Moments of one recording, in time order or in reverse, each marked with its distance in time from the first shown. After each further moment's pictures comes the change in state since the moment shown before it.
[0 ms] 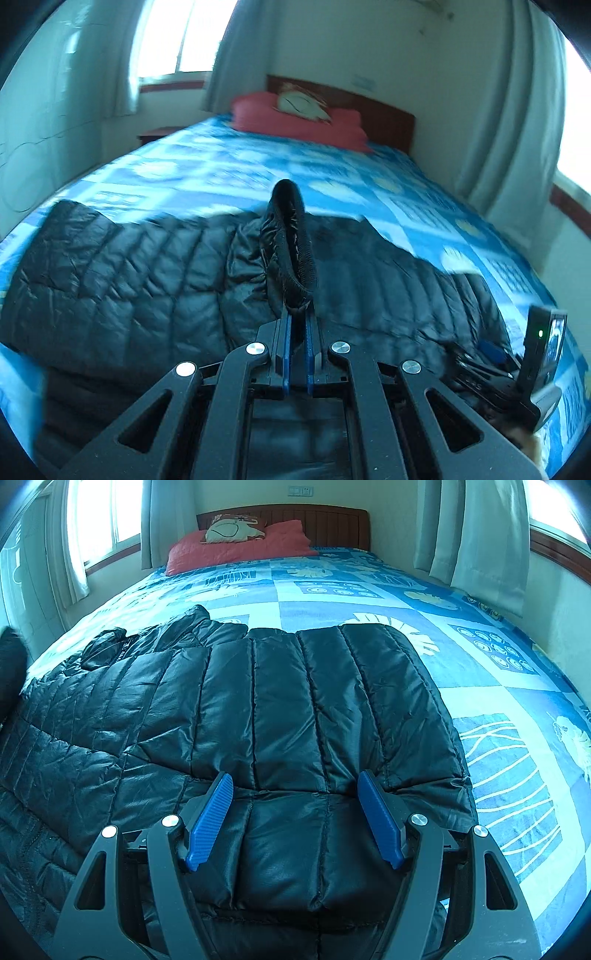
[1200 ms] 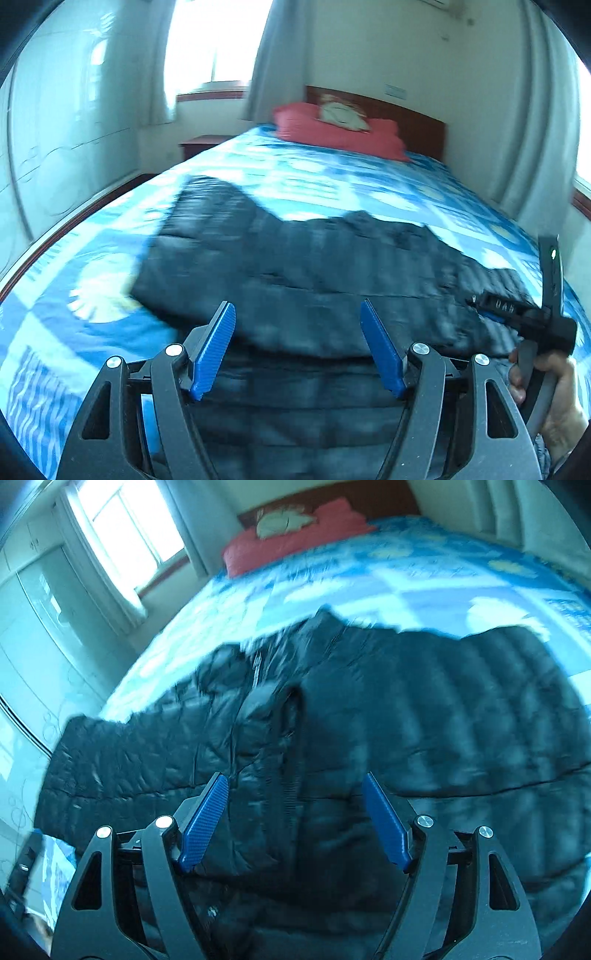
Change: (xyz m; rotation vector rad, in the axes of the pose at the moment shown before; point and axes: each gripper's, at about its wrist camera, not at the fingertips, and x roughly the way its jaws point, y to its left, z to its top) left arm -0.077 0.101 -0.014 -0.027 -0.049 0.166; right arm 0.005 0.120 0.031 0.089 0.137 0.325
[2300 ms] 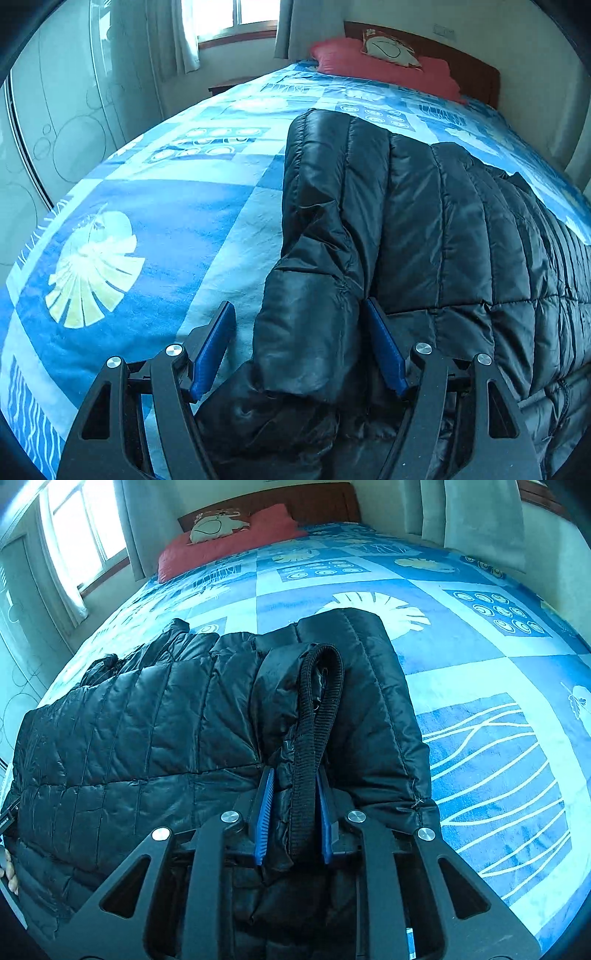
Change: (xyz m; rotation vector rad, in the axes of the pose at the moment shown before) left arm 0.123 0.028 -0.009 0.021 0.241 0.160; right arm -0.048 -0.156 -0.002 0.039 -0.071 -0.219
